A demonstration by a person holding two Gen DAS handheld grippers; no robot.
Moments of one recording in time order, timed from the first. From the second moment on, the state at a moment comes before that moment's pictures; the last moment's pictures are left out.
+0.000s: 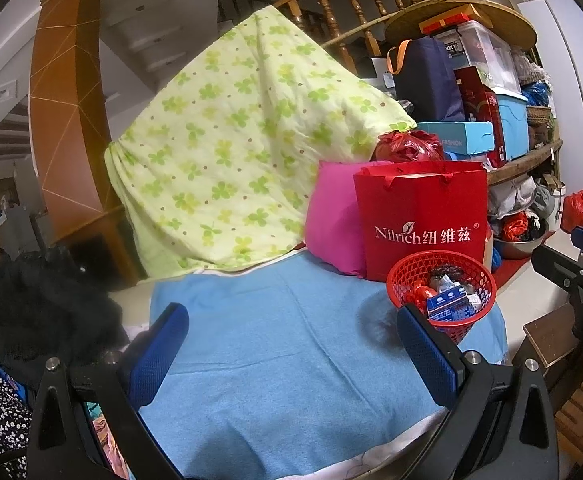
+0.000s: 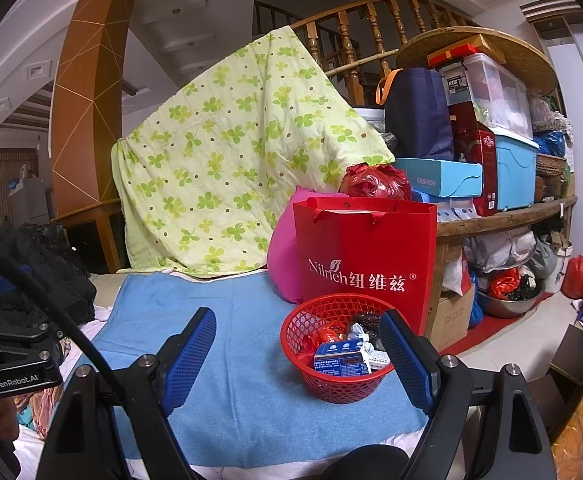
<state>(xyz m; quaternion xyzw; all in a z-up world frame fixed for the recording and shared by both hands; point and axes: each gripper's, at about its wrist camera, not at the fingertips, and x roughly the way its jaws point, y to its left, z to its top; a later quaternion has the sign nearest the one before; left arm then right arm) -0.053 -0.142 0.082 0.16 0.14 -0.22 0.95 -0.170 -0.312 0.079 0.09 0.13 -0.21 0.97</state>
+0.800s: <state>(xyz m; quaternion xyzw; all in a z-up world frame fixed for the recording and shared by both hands) -0.048 -0.131 0.078 0.17 0.14 -0.23 0.95 -0.164 -0.310 0.072 0.09 0.13 -0.21 0.97</state>
